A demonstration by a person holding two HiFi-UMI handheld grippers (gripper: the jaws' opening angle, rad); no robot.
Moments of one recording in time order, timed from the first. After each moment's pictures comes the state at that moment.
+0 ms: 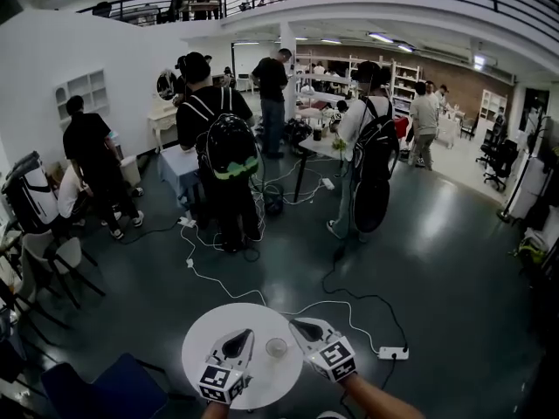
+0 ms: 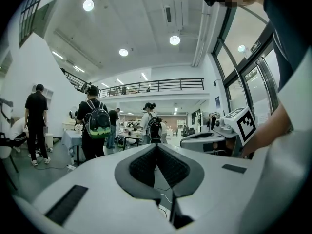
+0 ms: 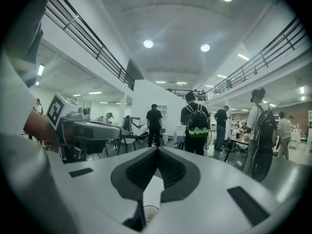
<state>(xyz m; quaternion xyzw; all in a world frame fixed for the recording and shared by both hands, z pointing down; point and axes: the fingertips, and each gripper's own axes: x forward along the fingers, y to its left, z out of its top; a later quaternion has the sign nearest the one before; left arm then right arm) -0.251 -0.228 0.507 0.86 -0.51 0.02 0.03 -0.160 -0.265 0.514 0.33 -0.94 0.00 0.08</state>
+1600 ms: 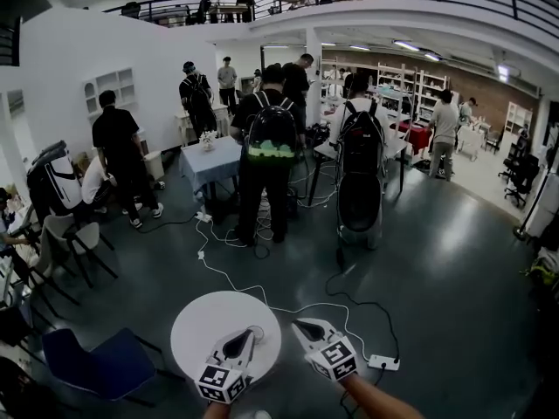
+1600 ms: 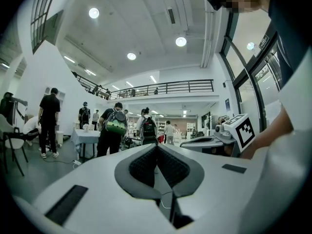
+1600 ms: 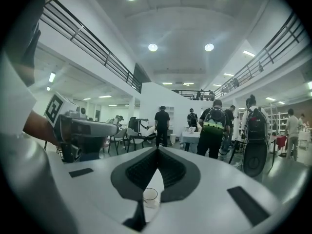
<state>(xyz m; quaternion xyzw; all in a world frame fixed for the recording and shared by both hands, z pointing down) -0.073 -0.133 0.466 0.82 -0.56 -0.01 0.04 0.016 -0.188 0.484 0.28 -0.96 -0.01 0.08</state>
